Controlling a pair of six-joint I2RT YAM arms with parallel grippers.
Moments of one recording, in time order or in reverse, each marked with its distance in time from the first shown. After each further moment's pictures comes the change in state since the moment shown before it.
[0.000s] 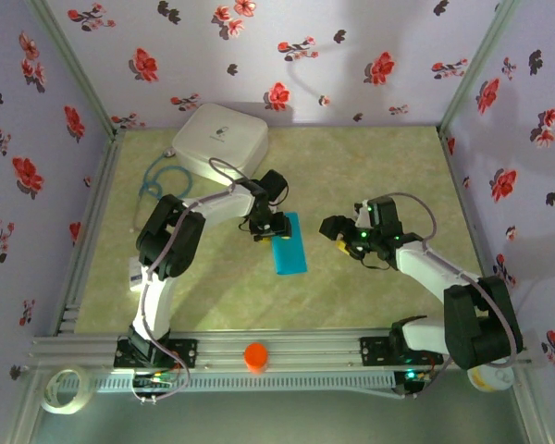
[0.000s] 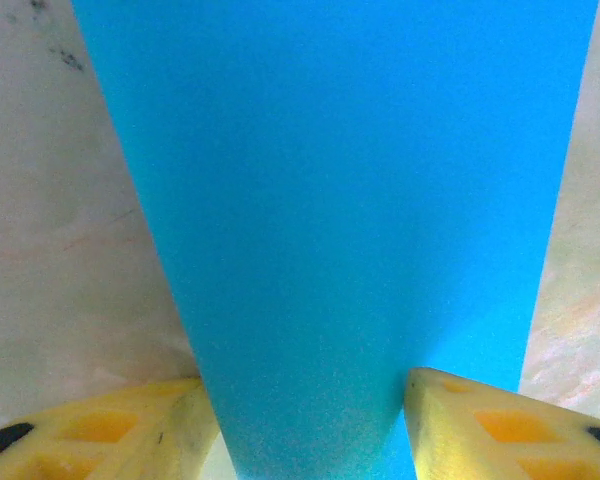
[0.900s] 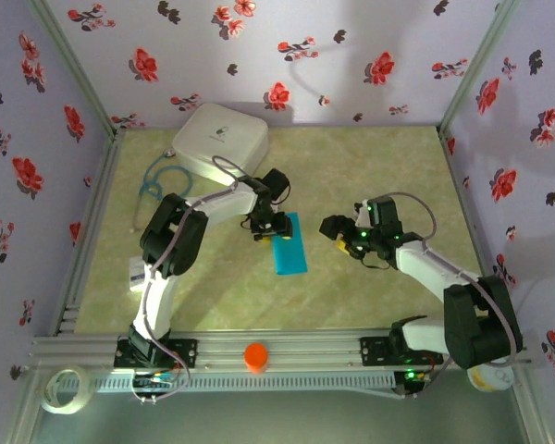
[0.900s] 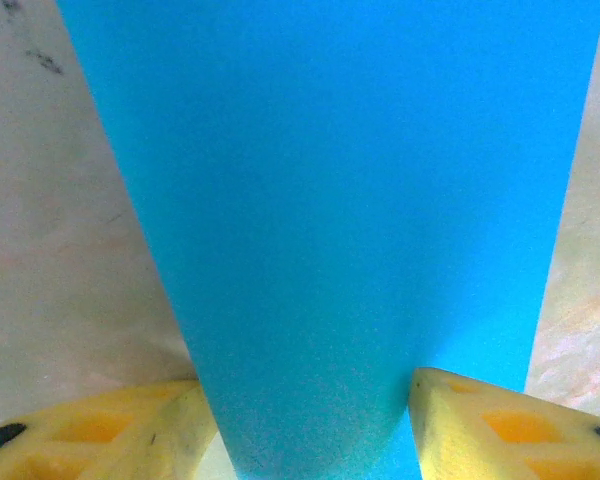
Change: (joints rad) left arm -0.002 0.039 0.052 -0.061 0.000 0.024; right arm 0.000 0.007 0.006 -0.003 0.003 0.000
